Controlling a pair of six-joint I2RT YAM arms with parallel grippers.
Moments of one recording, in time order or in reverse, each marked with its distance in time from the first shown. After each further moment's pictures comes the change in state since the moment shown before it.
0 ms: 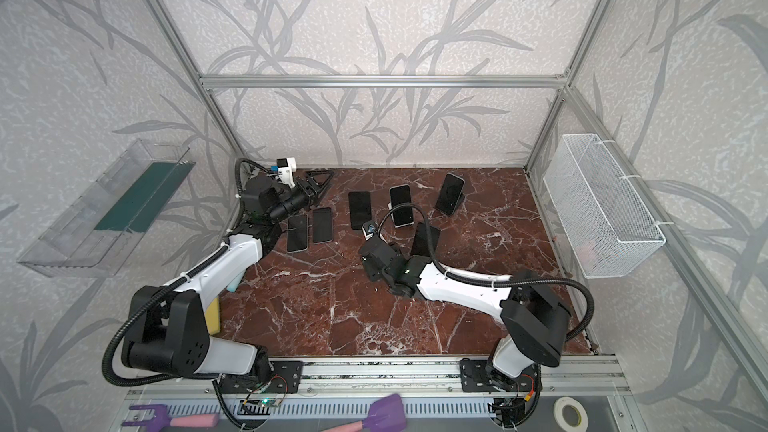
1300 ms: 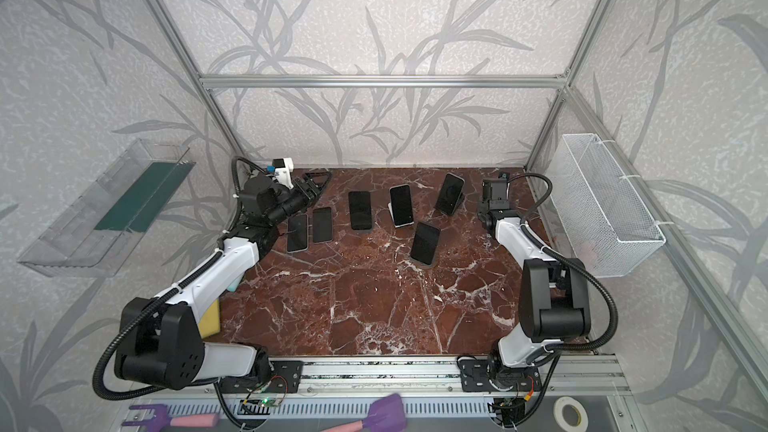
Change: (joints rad) left arm -0.014 -0.035 0.000 -0.099 -0.074 0.114; right arm -0.985 0.135 0.036 0.037 -0.078 -0.055
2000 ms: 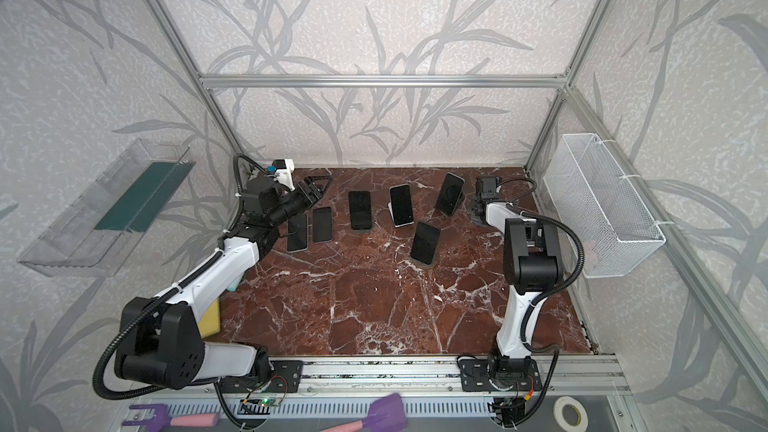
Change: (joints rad) left arm -0.002 -0.013 0.000 -0.068 -0.065 0.161; right arm -0.030 0.318 0.196 -0.005 -0.087 0.122
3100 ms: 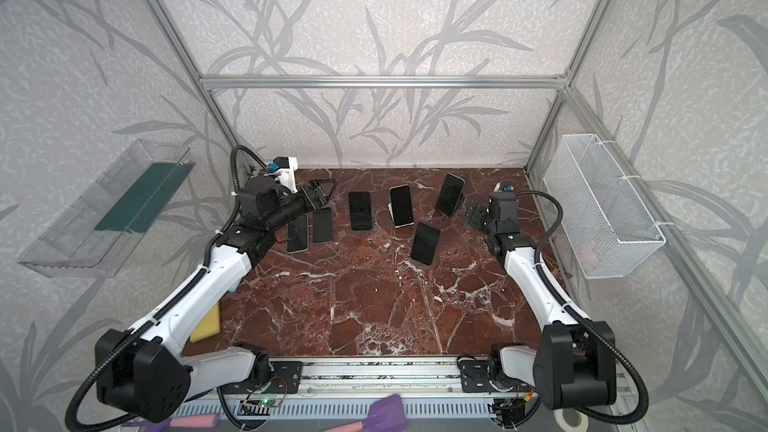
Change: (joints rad) left arm -0.132 -0.163 0.071 -0.246 -0.113 0.198; right arm 0.074 -0.752 -0.462 -0.019 -0.173 0.045
